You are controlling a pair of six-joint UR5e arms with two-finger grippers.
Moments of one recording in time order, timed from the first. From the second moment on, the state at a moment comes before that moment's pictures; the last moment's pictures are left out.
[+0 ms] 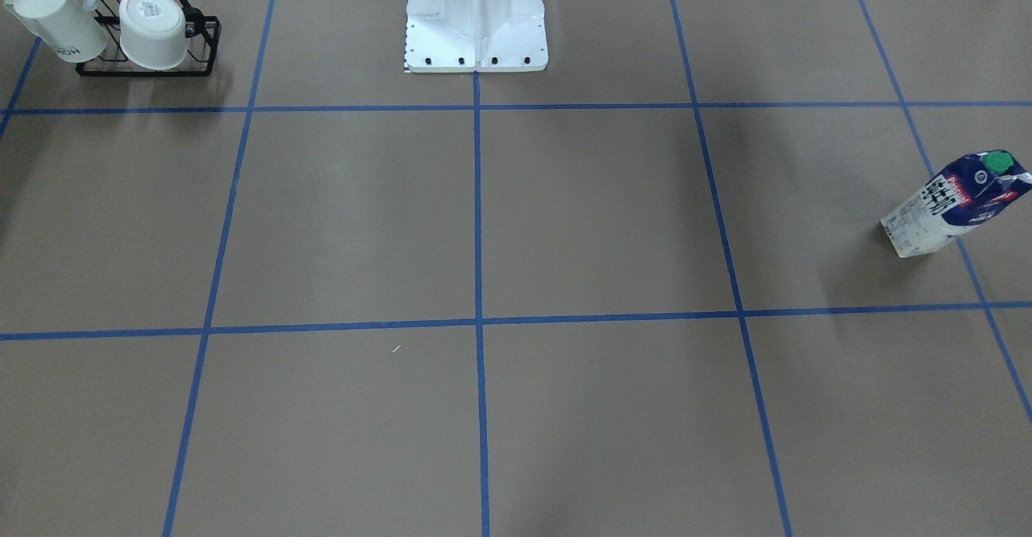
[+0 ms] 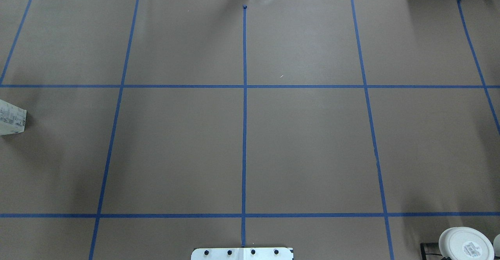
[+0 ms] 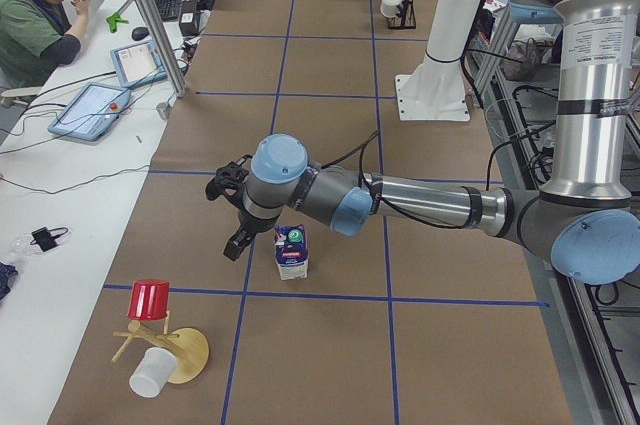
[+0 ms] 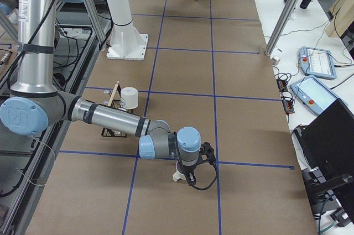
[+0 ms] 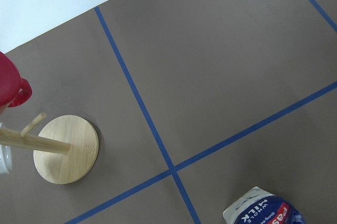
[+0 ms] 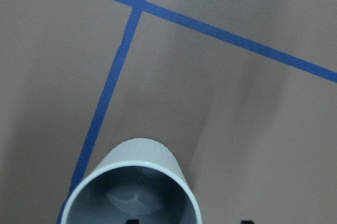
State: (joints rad) left arm -1.60 -1.54 -1.73 -1.91 -2.34 0.17; right arm 1.50 -1.69 1.42 -1.20 2.27 -0.21
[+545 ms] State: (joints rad) left arm -1.60 -1.54 -1.73 -1.92 -2.34 0.17; right arm 1.48 -1.68 1.40 -1.20 2.26 -0.21
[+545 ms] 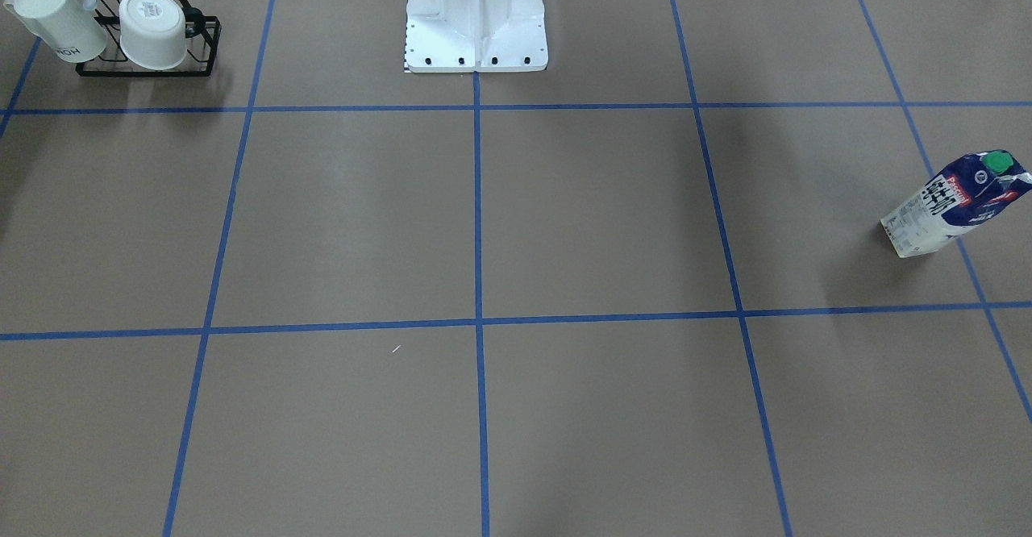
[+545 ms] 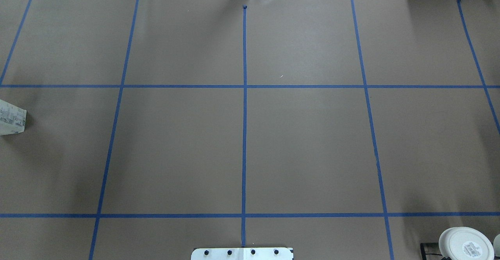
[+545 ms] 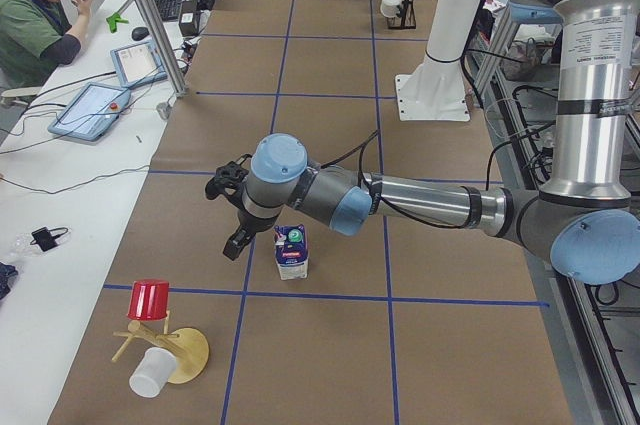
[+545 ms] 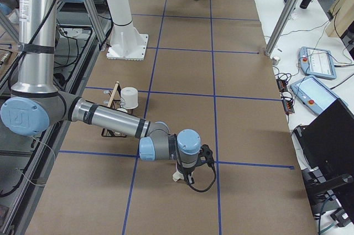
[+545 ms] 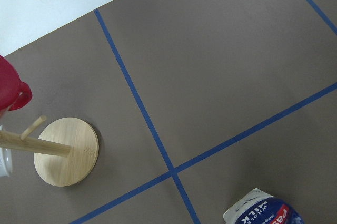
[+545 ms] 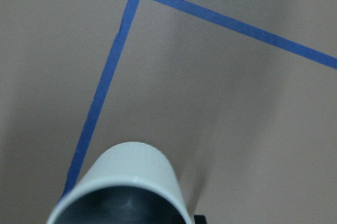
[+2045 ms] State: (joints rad) left arm -1.60 -1.53 -1.72 -1.92 -2.34 0.17; right arm 1.18 -1.31 1.72 -1.21 2.38 0.65
